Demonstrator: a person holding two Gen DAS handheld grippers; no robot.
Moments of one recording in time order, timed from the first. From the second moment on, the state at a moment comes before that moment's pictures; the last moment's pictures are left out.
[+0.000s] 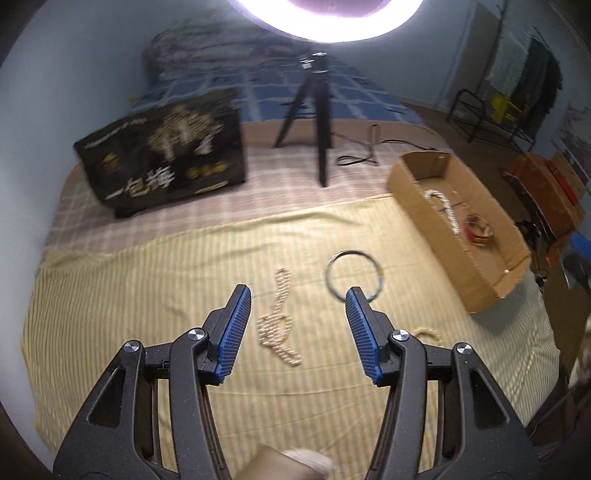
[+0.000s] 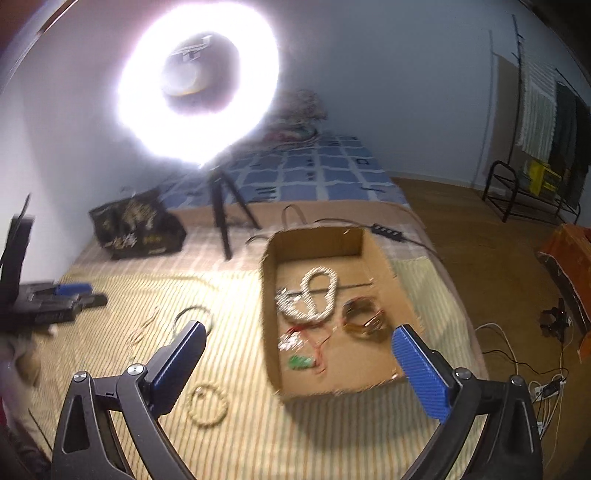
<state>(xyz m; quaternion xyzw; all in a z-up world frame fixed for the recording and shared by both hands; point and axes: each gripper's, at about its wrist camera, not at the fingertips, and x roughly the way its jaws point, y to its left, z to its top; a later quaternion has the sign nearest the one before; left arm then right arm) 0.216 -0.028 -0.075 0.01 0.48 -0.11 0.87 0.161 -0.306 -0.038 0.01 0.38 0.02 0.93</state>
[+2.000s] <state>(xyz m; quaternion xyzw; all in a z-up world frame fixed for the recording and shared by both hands) 0.261 -0.024 -0.190 -0.03 0.59 -0.09 0.80 0.184 -0.221 -0.189 0.03 0.58 0.05 0.81</state>
